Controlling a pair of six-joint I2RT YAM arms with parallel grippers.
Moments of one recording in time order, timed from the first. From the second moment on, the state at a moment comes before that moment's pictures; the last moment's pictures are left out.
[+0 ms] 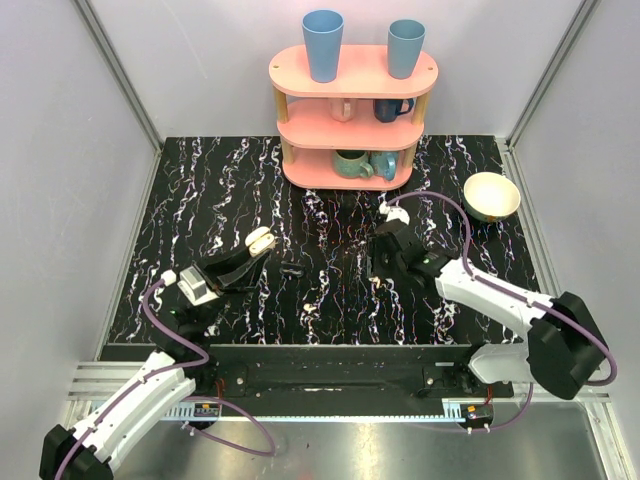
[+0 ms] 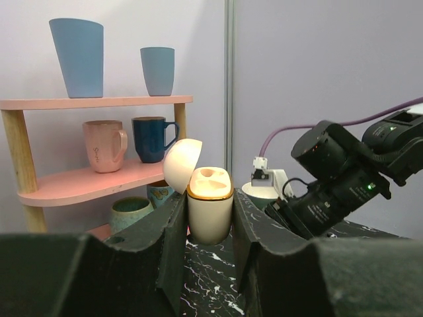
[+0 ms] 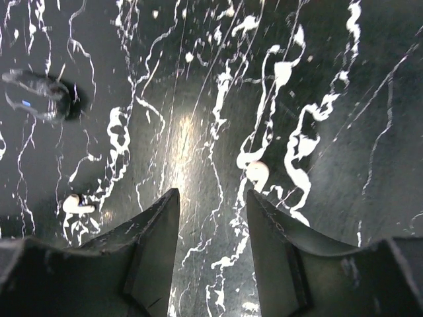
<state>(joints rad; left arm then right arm) -0.56 0.39 0.11 0.92 0.23 -0.16 0.71 1.31 0.78 -0.30 0.14 0.57</state>
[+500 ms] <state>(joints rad) -0.56 0.40 0.11 0.92 0.23 -0.16 0.68 1.56 0.86 -0.42 0.25 0.62</state>
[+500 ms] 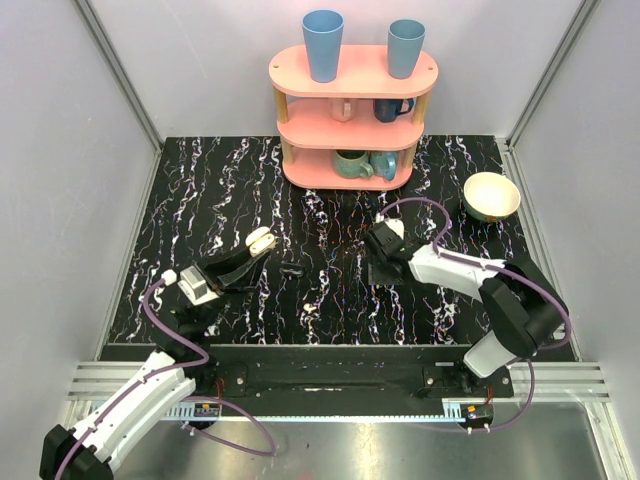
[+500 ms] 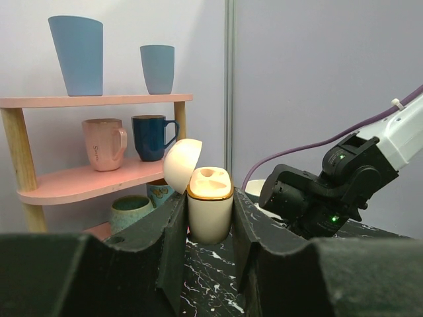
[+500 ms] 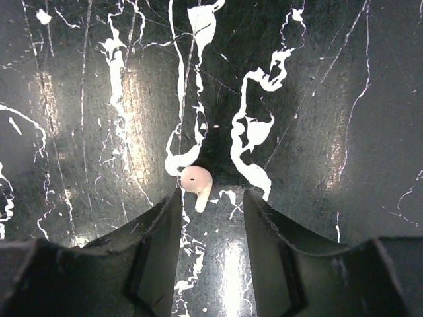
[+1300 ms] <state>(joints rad) -0.56 0.40 0.11 0.91 0.23 -0.16 0.68 1.65 0.91 -0.41 0.26 0.68</state>
